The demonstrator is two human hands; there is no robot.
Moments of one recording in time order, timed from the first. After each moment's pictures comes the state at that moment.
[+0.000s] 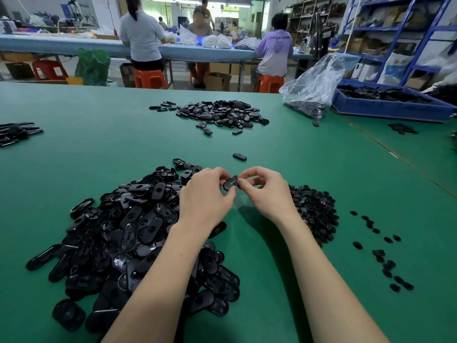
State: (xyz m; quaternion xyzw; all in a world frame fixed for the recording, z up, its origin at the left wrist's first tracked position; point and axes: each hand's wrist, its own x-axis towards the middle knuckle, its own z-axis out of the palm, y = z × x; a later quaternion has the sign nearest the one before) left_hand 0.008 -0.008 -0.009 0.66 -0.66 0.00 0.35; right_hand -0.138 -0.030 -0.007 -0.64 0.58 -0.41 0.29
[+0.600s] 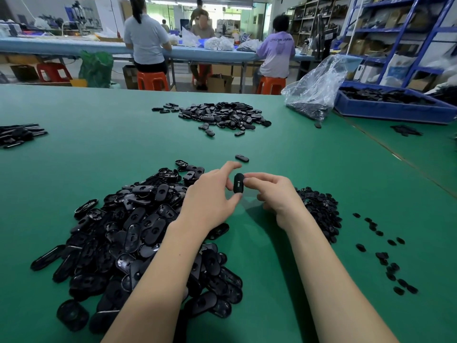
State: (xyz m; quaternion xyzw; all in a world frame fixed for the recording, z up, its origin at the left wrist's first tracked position) left_hand 0.015 -0.006 0.000 0.61 -0.73 -0.08 0.31; right_hand -0.141 -0.025 0.009 -0.49 0.58 -0.43 0.49
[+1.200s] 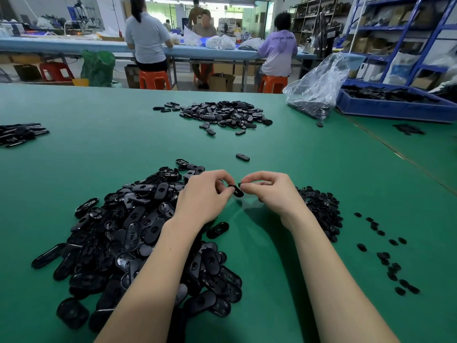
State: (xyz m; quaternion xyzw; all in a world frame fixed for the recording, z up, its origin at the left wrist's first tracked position) left_hand 0.025 -0.012 -0.003 0.65 -0.66 -0.17 0.34; right_hand -0.144 -0.025 0.007 -0.56 0.56 -0.41 0.46
